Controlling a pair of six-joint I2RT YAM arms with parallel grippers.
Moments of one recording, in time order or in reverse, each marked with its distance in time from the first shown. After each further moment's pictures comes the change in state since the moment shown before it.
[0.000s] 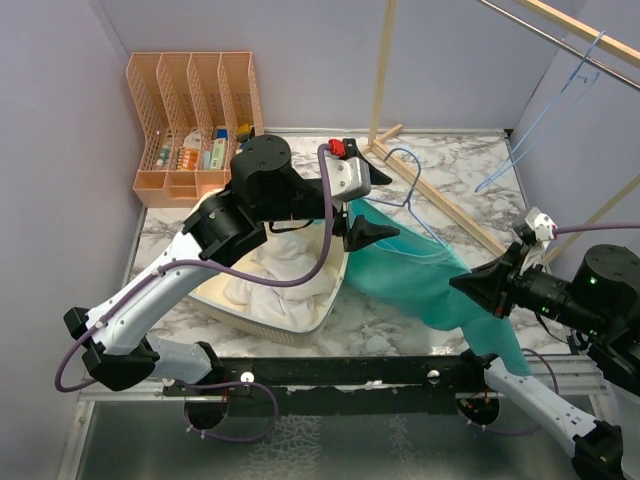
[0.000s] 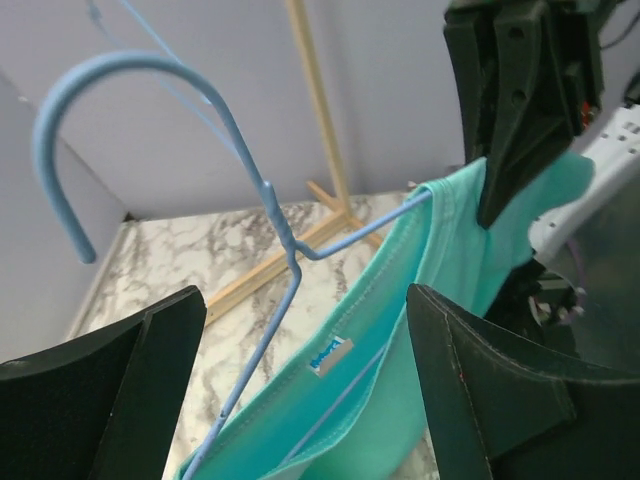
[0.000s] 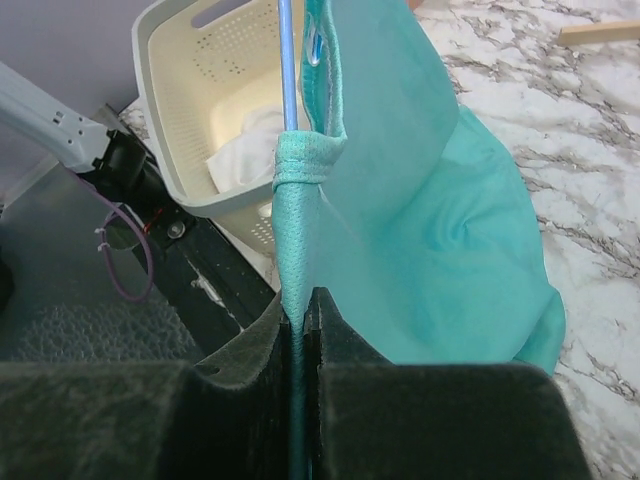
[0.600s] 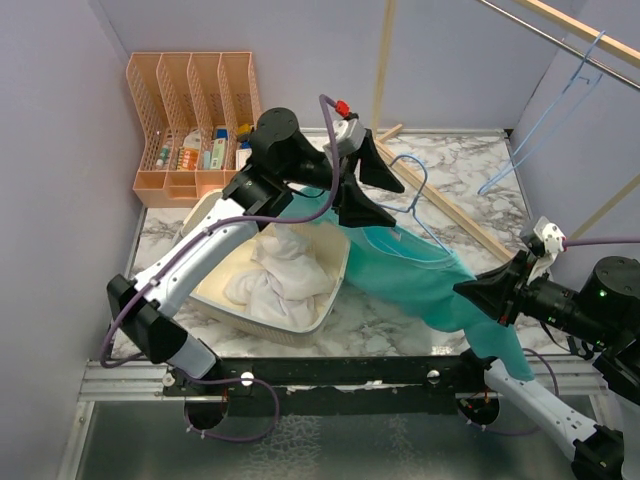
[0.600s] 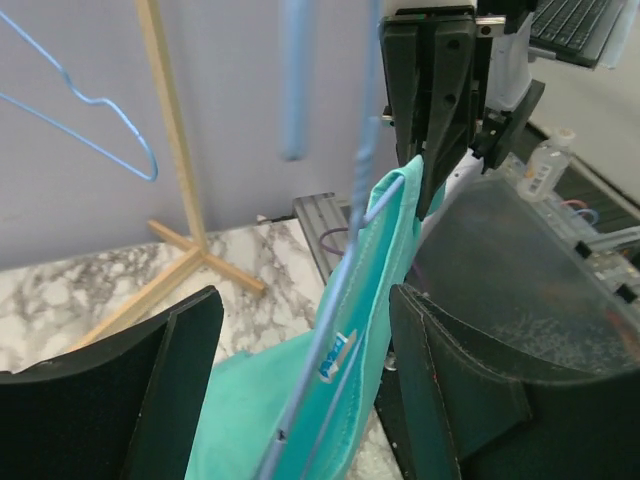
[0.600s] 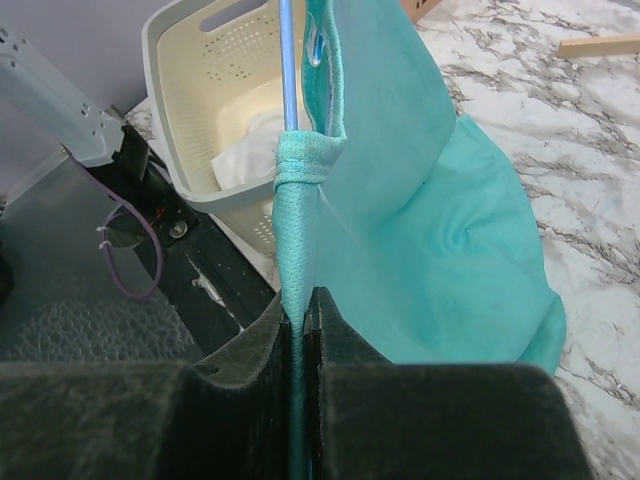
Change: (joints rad) left arm 0.208 0.170 -0.051 0.388 0.613 -0.393; right arm 0.000 -0.063 -0.013 -0.001 -0.016 -0.009
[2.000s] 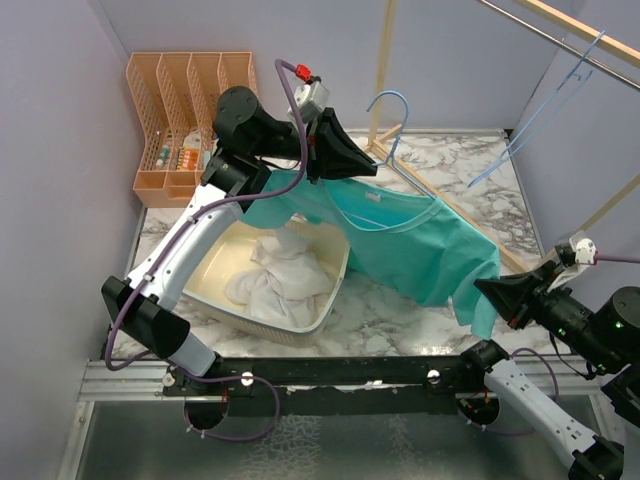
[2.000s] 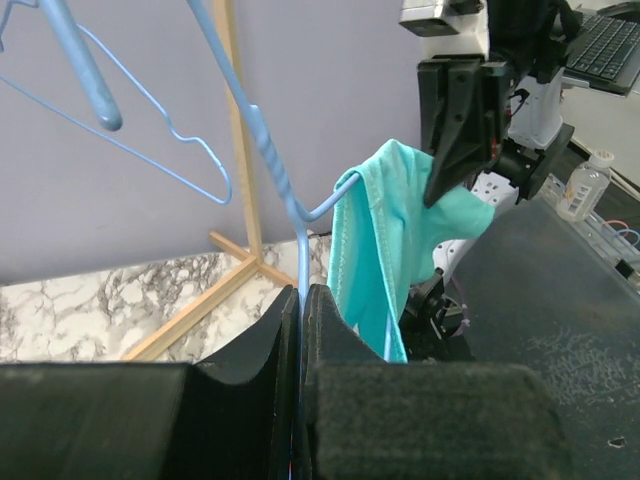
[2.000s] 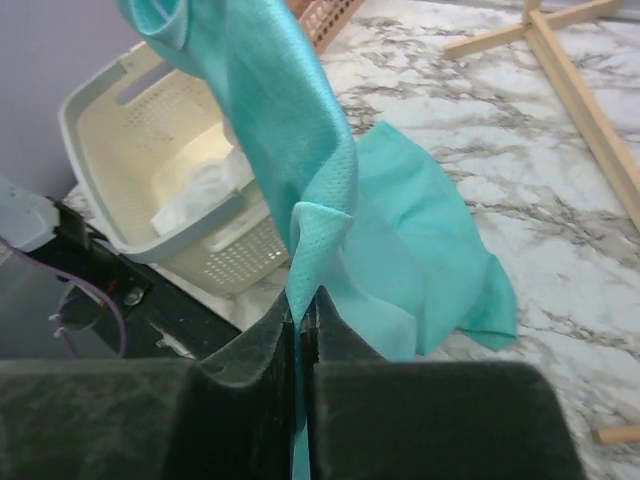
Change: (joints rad) left arm 0.164 0.069 0.103 0.163 0.093 -0.192; right arm 0.000 -0.132 -0.053 0.007 0.230 0.114
